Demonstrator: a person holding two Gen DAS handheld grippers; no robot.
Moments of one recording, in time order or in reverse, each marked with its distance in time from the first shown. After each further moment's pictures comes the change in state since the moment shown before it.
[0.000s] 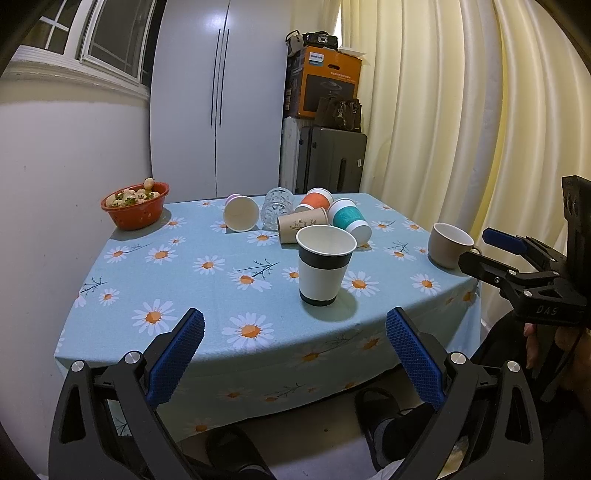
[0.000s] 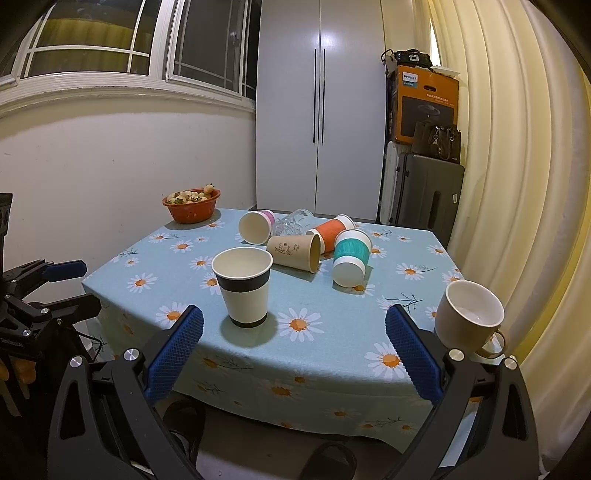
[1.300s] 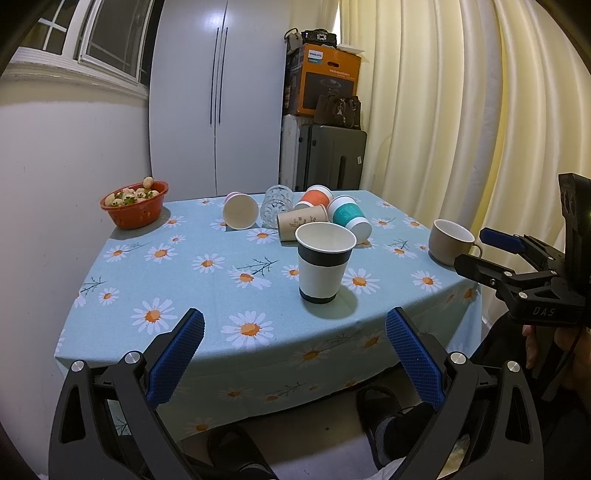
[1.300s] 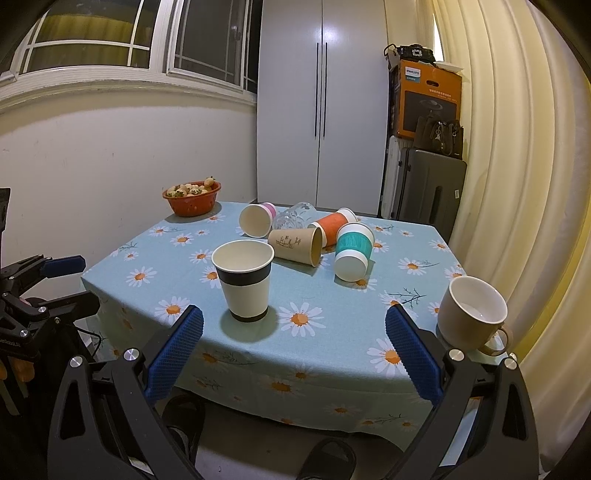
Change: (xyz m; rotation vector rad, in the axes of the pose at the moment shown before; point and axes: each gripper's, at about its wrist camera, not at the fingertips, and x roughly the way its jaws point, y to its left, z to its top) left arm 0.001 -0.002 -0.001 0.012 0.007 0.003; right arm 0.008 0.000 -0.005 -0.010 0.021 0.004
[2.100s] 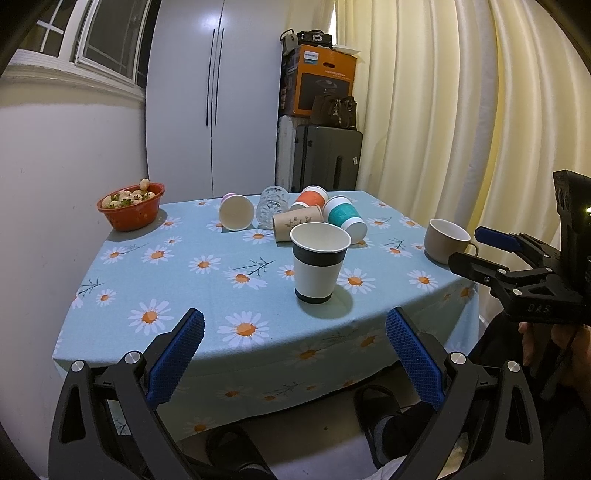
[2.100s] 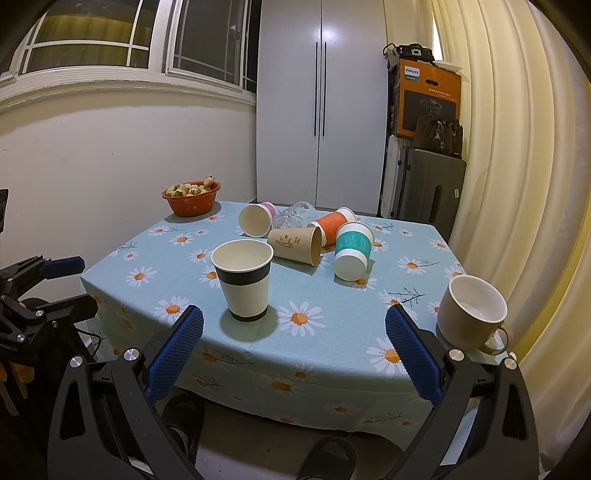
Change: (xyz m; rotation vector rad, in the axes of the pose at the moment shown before) left arm -0.001 -0.005 -0.001 0.007 -0.003 -0.009; right arm 0.000 0.000 0.001 0.000 0.002 0.000
